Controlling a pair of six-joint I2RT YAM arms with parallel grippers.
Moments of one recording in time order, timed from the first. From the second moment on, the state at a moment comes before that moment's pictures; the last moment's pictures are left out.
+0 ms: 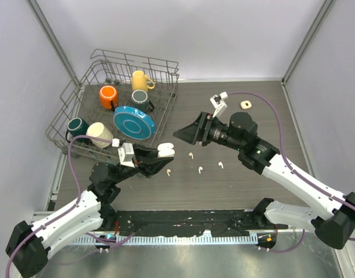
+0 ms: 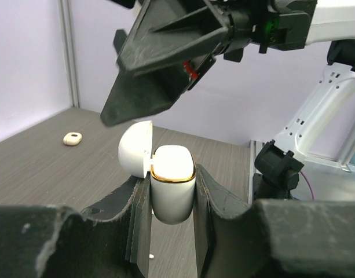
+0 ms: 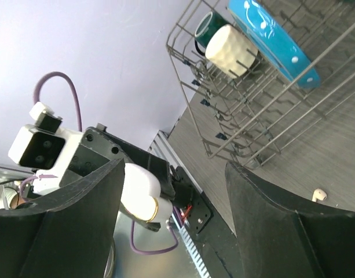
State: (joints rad) left arm -0.72 0.70 0.30 0.84 0.48 -0.31; right arm 0.75 1.08 0.98 0.00 -0.32 0.85
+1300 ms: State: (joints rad) left arm -0.72 0.54 0.18 0.88 0.26 -0.29; right arm 0.45 1.01 0.83 -0.51 0.06 0.40
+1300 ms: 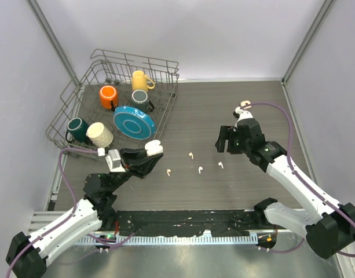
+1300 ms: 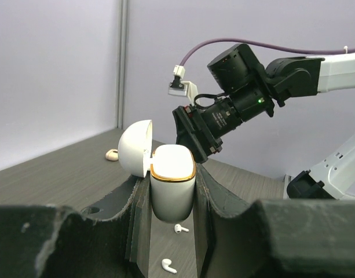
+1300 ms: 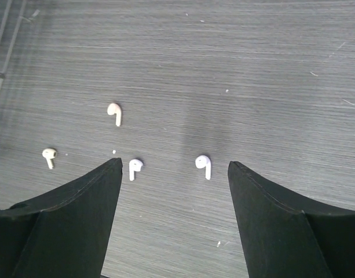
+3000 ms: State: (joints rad) left arm -0.72 0.61 0.18 0.85 0.36 -0.28; right arm 0.46 1.45 0.77 -0.49 0.04 0.36
